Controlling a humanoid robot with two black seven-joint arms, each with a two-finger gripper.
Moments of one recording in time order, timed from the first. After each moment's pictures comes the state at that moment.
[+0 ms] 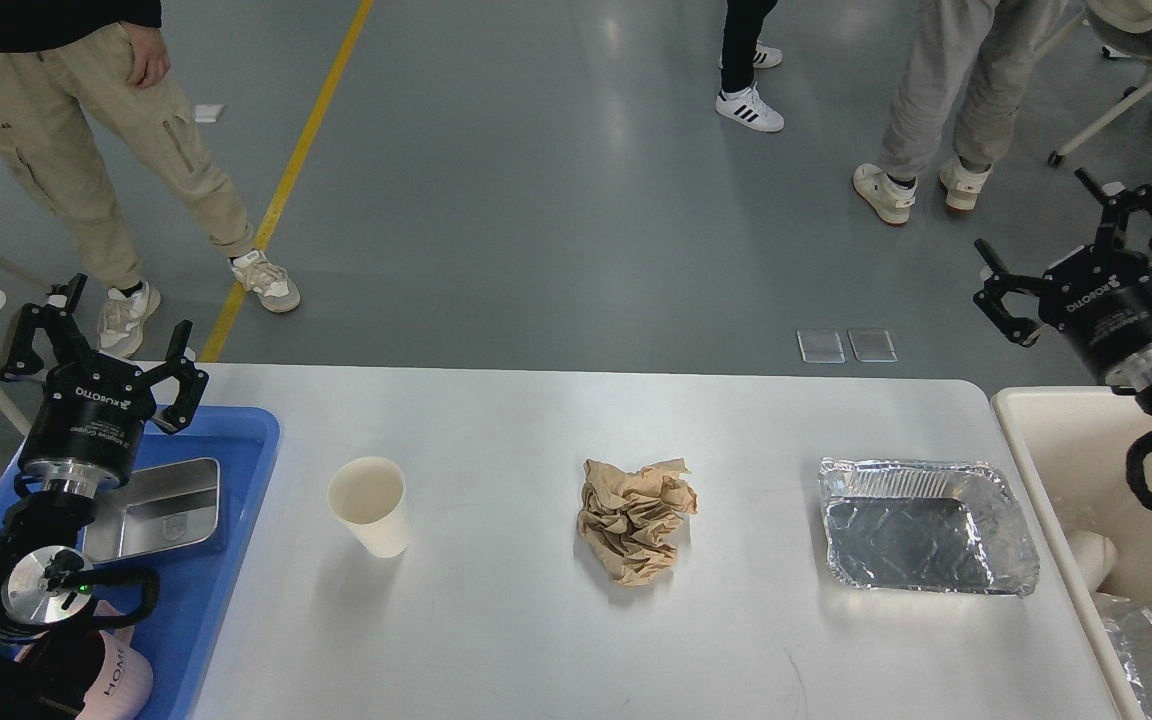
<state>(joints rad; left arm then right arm) -0.25 0.21 -1.48 -0.96 0.37 -0.43 -0.27 0.55 -0.67 0.90 0.94 0.20 0.56 0.22</state>
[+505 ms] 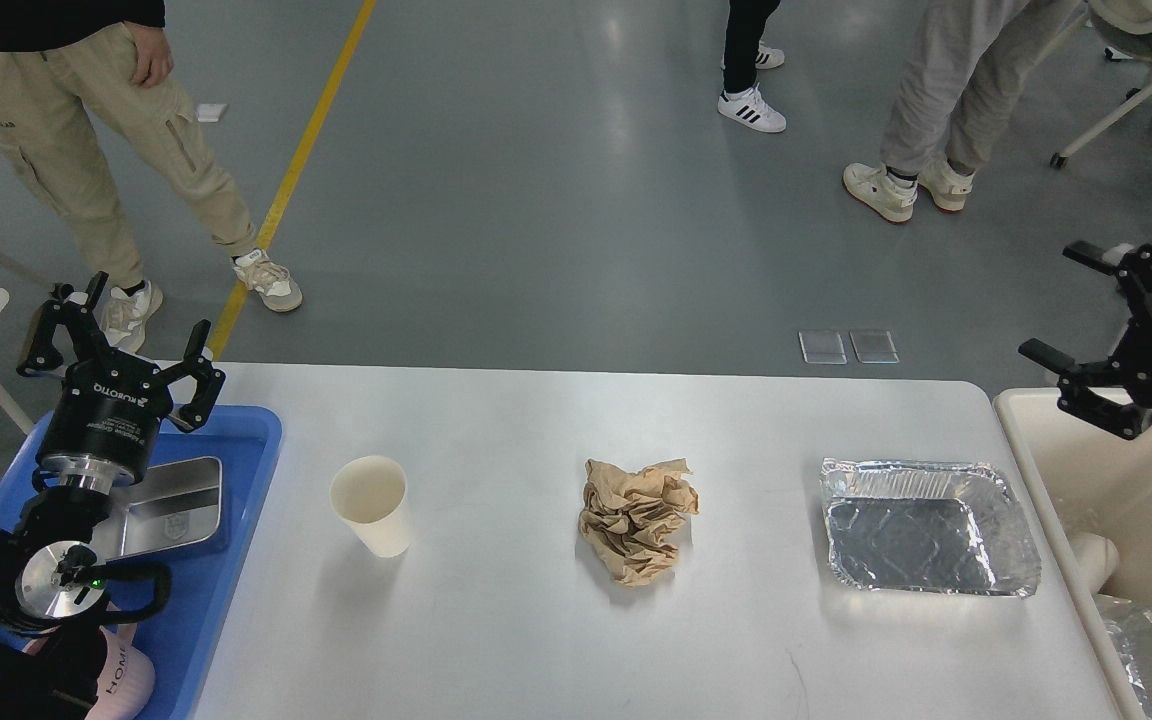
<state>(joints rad) -0.27 0.19 -1.47 -0.95 0.38 -0.44 -0.25 0.39 -1.07 0.84 1.24 -0.23 0.65 0.21</state>
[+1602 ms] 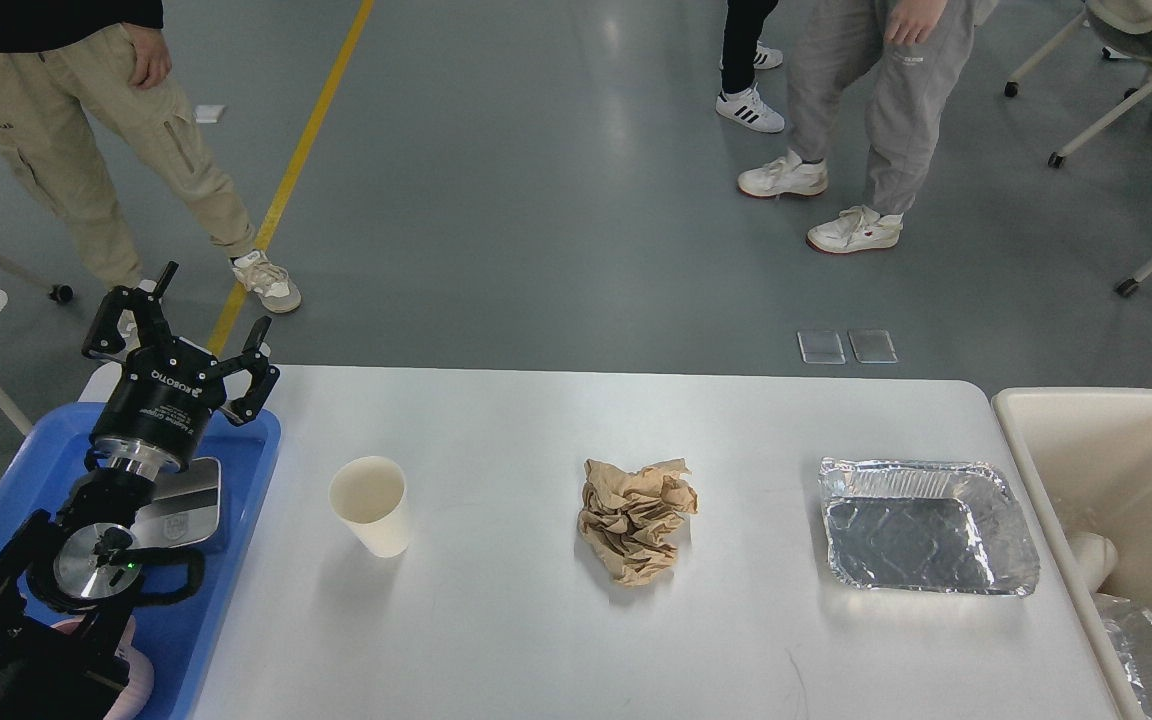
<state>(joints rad) -0.31 0.16 -1.43 -0.95 0.37 -0.45 -0.18 0.35 -1.55 0.54 1.60 -0.32 0.27 0.17</state>
